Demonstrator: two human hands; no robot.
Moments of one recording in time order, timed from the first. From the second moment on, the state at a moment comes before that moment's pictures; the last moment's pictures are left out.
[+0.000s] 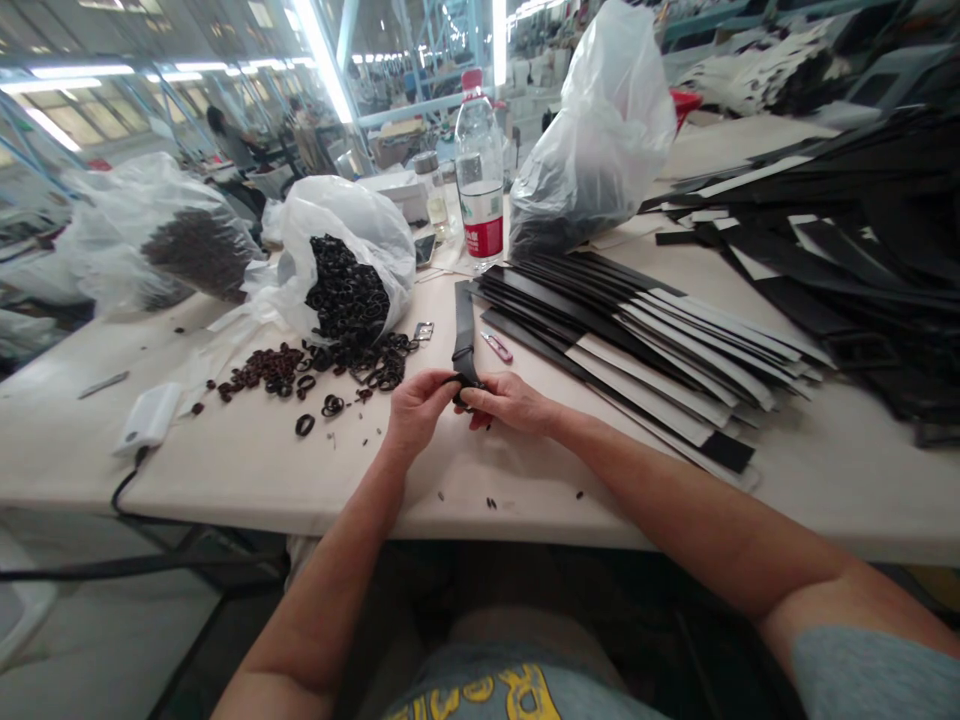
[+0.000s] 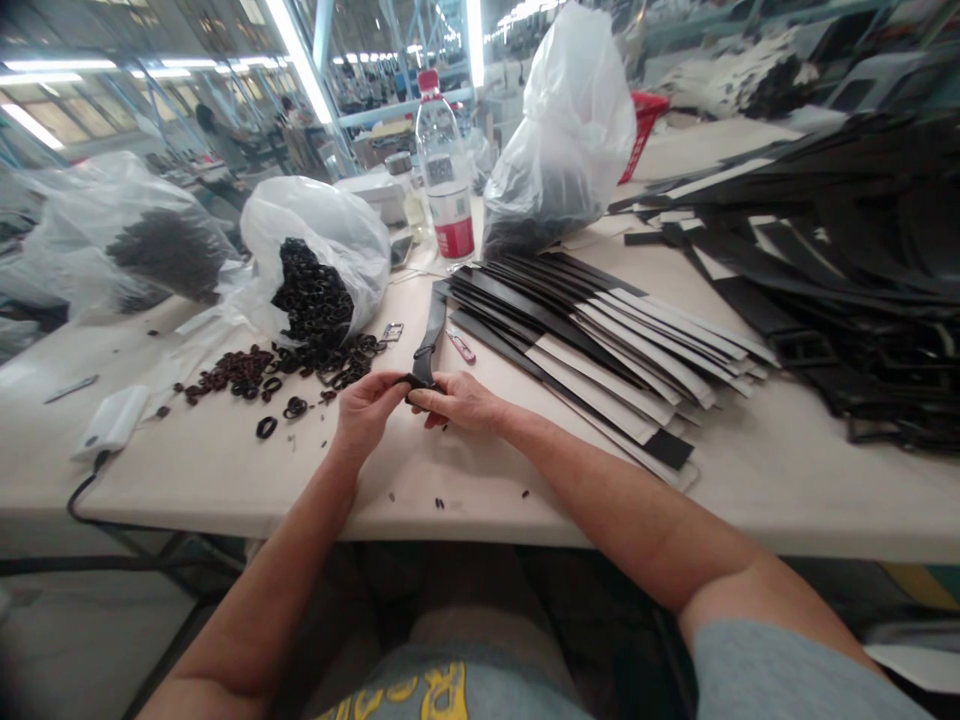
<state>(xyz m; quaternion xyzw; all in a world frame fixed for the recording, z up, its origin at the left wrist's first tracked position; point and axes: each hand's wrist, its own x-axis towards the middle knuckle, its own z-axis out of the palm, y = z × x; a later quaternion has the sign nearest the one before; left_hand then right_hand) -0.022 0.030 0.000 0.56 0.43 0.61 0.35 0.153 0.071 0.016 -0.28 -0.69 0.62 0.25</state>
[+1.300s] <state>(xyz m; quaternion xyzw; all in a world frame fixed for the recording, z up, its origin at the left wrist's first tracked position) -0.010 0.026 0.014 0.26 0.34 0.62 0.65 0.147 0.057 0.031 -0.42 -0.73 0.48 0.24</state>
